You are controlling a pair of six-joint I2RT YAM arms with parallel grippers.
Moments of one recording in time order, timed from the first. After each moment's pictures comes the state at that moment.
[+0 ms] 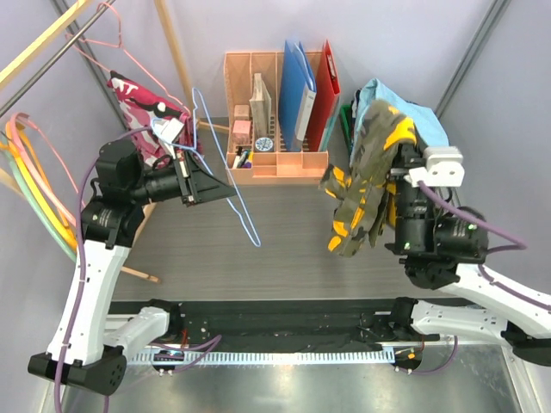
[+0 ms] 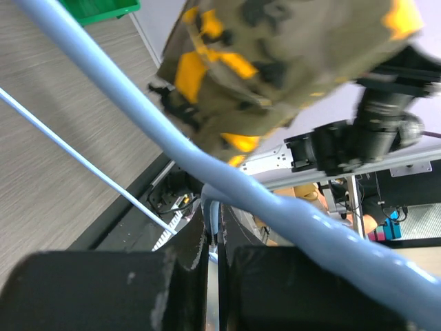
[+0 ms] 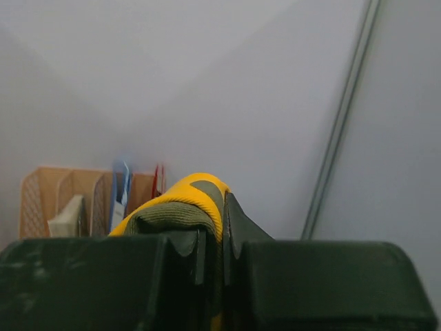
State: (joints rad) left arm -0.20 0.99 1.32 -0.58 0.97 -0.81; right arm 1.11 0.86 1.08 0.79 0.88 -0.98
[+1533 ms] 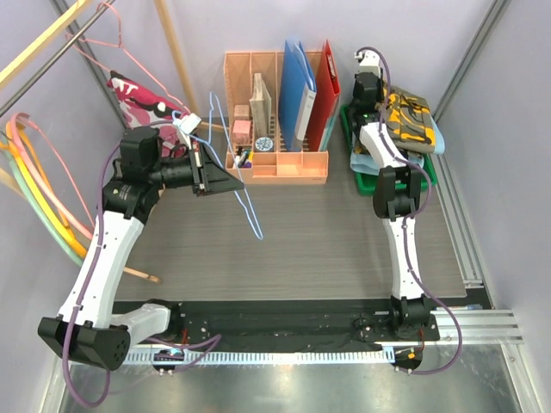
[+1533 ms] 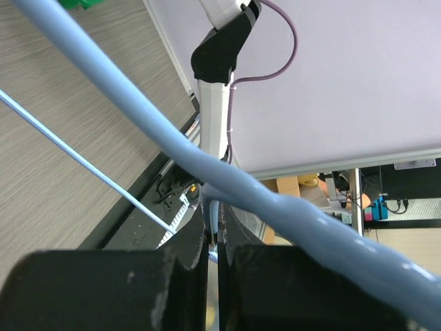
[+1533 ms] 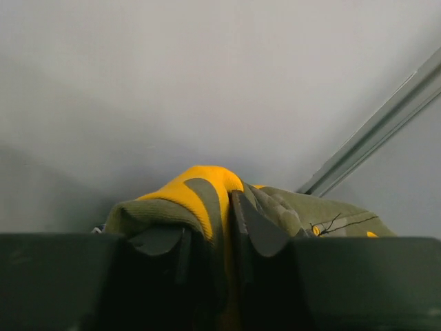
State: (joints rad) left arm -0.20 1.13 1.31 -0.54 1.03 -0.75; right arm 0.14 2.61 2.44 0.21 0.63 -0.33
